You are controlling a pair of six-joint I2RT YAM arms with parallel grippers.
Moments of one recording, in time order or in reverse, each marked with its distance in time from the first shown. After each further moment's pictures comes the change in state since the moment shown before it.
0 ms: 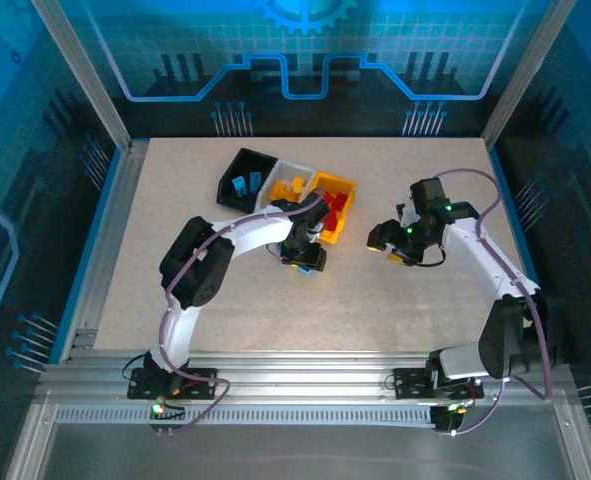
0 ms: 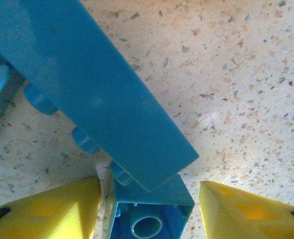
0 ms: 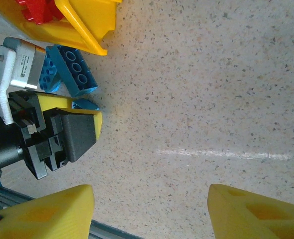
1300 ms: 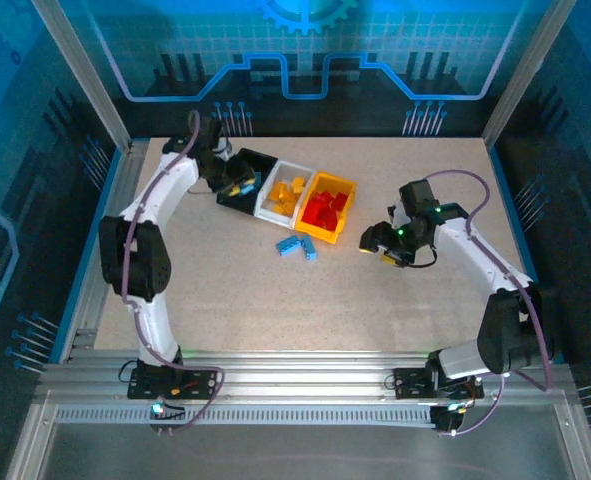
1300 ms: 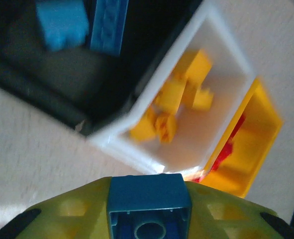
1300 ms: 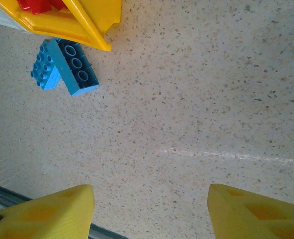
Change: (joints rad) left arm 0.562 -0.138 0.266 -0.047 0.208 -0.206; right arm 0.059 0.029 -0.016 0.056 0.020 0.030
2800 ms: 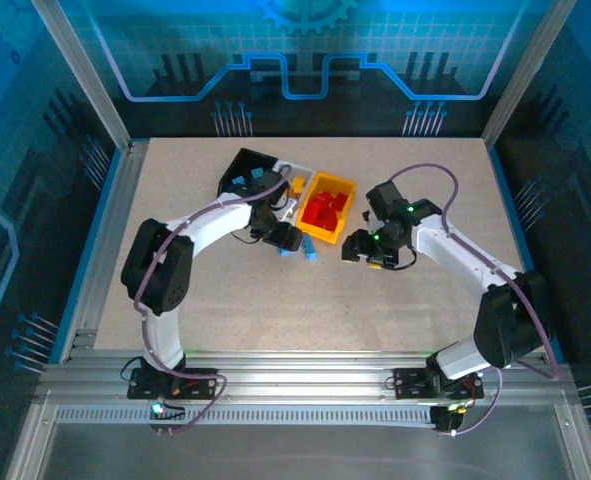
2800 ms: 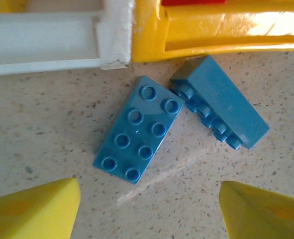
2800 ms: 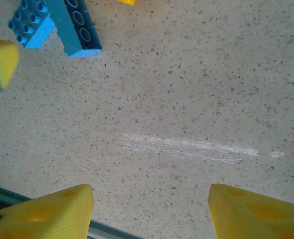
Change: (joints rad) left arm -0.372 -0.037 -0.389 0.134 -0.195 0.527; right arm 0.203 0.030 0.076 -0.083 0.145 0.003
